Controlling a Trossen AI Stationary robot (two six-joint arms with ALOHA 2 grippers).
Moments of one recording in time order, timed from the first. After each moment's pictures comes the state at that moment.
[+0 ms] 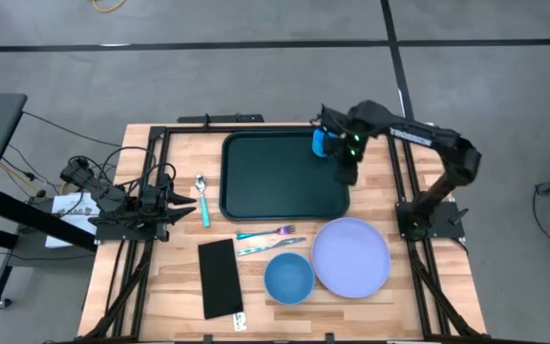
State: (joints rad) left arm -0.59 0.01 0.18 -0.12 -0.69 -0.10; right arm -0.47 1.59 1.45 -1.43 -0.18 -0.20
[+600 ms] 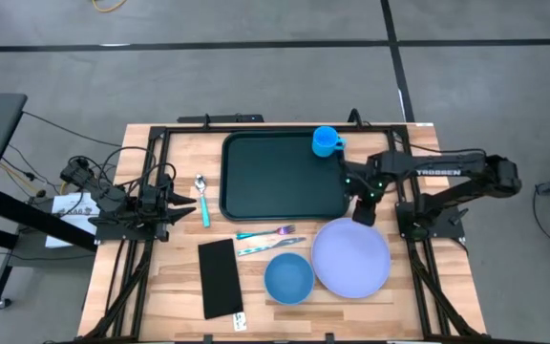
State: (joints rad) left arm -0.59 0.01 0.18 -0.12 -0.68 -0.11; right arm -0.19 1.26 0.87 -1.14 -0.17 0.13
